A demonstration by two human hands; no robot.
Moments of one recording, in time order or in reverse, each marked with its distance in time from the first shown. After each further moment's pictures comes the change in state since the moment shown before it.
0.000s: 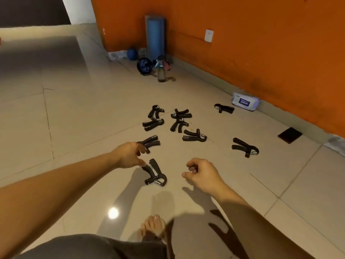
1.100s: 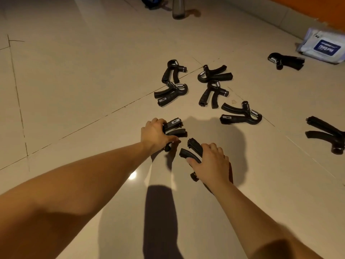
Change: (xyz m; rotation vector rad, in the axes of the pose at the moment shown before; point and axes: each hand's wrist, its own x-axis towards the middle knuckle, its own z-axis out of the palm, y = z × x) left_hand 0.279 -0.098 0.121 -0.169 0.195 -0.184; right_hand 0.249 0.063 0.174 -0.426 0.098 0.099
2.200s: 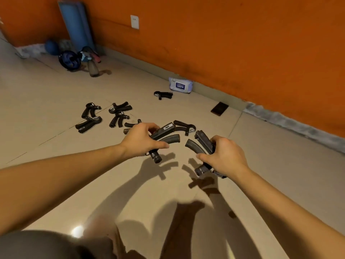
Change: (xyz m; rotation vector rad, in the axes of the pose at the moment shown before) left_hand -0.310 0.312 -0.085 -0.323 -0.114 0.588; right_hand -0.329 0.225 -0.319 0.027 0.291 0.246
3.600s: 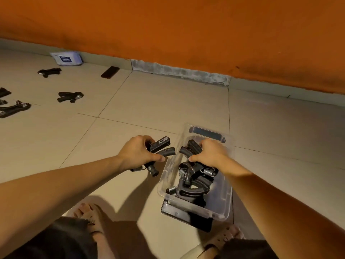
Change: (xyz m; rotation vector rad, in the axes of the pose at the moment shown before) left_hand -0.236 0.368 0.406 0.104 -0.406 0.078; right_hand -0.337 0.498 -0.095 0.038 -0.198 0.407
